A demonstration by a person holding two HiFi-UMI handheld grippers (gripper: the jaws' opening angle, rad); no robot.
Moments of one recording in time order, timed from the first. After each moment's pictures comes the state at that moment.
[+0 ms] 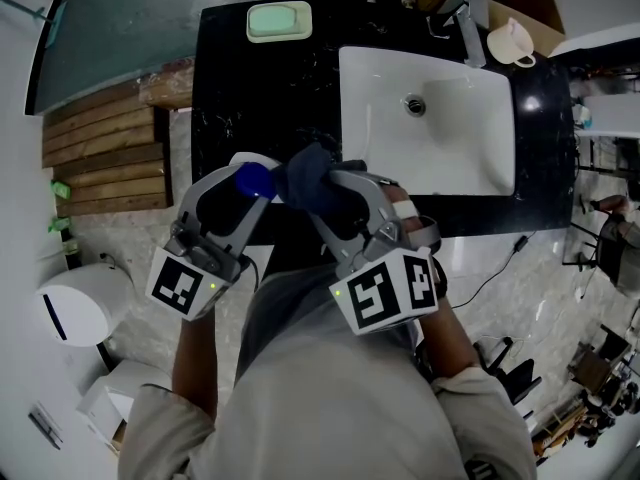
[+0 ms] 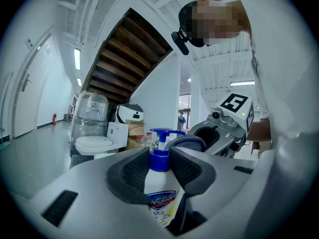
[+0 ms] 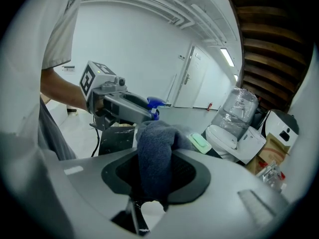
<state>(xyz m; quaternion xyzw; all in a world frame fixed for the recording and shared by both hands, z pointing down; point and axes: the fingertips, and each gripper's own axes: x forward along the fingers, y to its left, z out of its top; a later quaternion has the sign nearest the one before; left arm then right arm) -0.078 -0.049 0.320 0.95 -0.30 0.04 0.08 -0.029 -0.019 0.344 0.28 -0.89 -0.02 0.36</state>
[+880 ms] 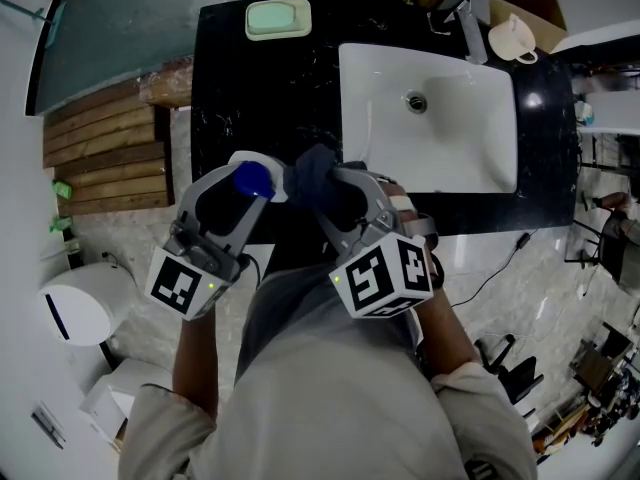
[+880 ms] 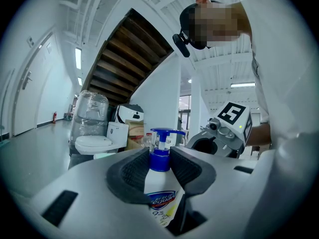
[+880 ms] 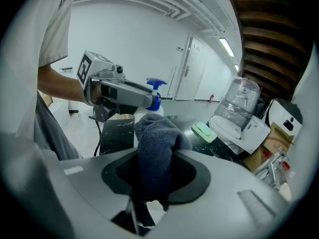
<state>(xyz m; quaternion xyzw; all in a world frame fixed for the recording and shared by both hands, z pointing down) -0.078 -0.050 0.320 0.95 -0.30 0.03 0.09 -0.024 -0.019 0.376 0.28 -0.88 0.01 0.39</state>
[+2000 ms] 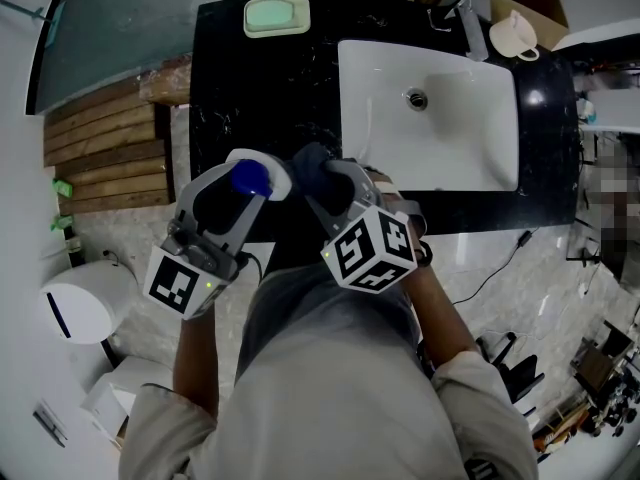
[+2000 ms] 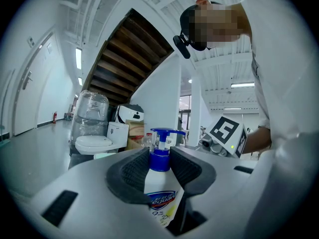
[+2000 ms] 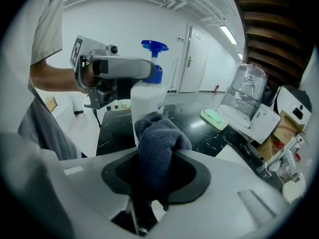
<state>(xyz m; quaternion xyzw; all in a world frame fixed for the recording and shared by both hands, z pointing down) -0.078 -0.050 0.319 0.95 -0.30 0.03 0.09 -0.028 -0.023 0.422 0.25 -0.88 0.06 0.40</state>
